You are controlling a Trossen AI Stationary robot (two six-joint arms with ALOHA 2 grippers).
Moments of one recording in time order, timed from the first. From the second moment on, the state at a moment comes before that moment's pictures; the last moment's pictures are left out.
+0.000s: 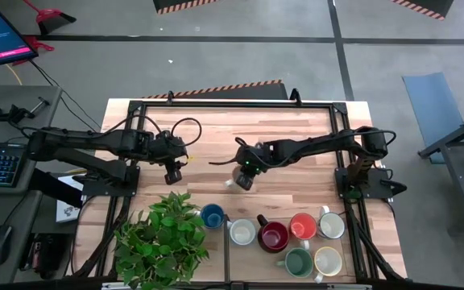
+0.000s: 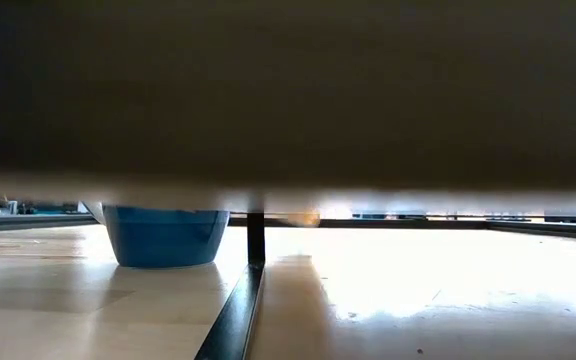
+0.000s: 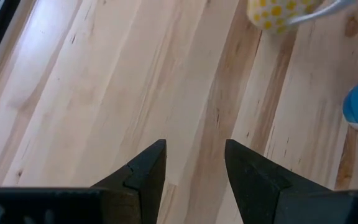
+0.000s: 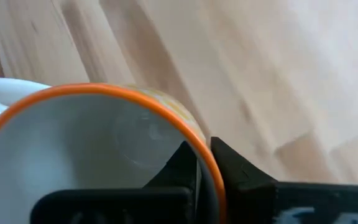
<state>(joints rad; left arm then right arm) 0.02 1.08 0.90 -0.89 -0.22 -0.22 -0.01 1.79 1.26 -0.48 0.08 0.43</state>
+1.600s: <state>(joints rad) 0.02 1.08 0.90 -0.89 -0.25 -0.04 0.70 2.10 2.20 -1.32 0.16 0.86</state>
